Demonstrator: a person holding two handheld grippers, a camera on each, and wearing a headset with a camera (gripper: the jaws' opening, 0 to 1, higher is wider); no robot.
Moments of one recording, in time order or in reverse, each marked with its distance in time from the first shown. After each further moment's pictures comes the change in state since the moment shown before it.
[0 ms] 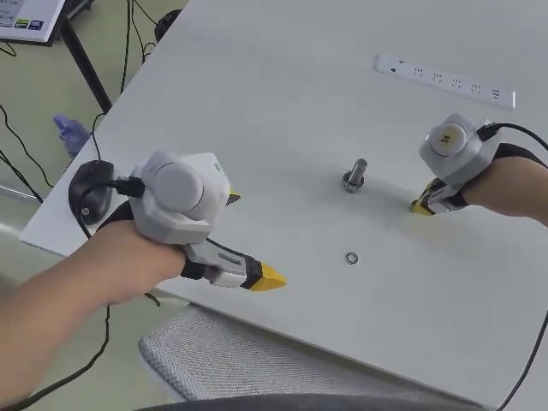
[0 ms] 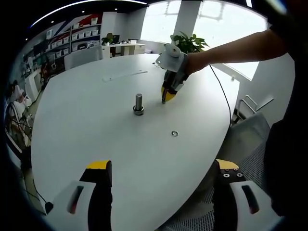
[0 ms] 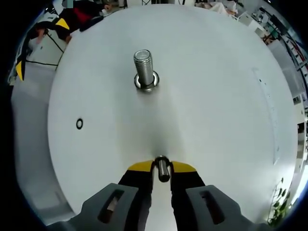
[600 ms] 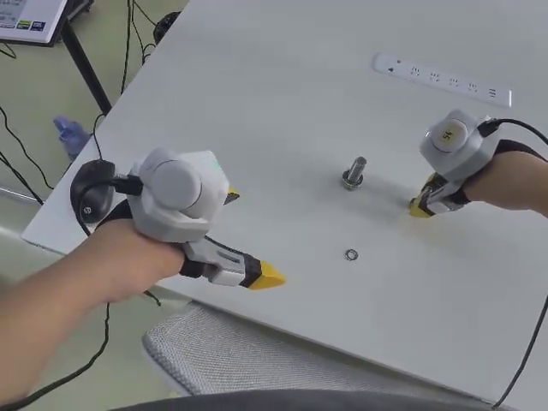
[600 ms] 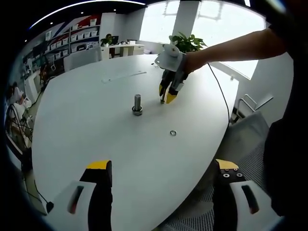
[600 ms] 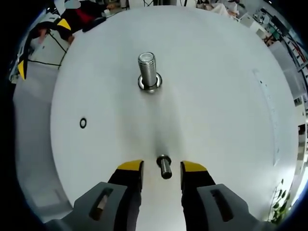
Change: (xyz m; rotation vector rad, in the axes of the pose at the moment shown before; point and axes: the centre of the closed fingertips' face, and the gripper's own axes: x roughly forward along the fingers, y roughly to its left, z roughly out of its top) left arm -0.004 -0.004 0.000 0.015 0.002 0.000; right arm -0.004 0.001 -0.001 -0.010 -0.008 0.016
